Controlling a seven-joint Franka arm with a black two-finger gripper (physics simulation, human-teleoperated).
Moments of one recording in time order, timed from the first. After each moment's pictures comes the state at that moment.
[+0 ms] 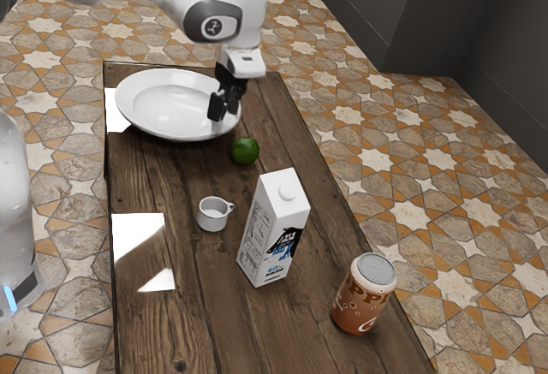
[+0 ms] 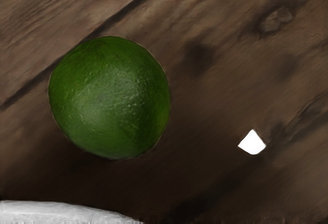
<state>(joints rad) 0.15 -0.31 0.14 -2.23 0.02 1.94 0.92</state>
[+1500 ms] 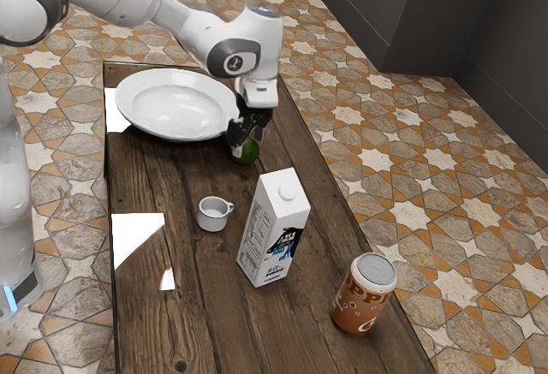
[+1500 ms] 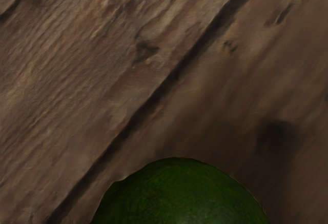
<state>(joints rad) 0.17 -0.11 0.09 -2.23 -0.07 2.18 1.14</state>
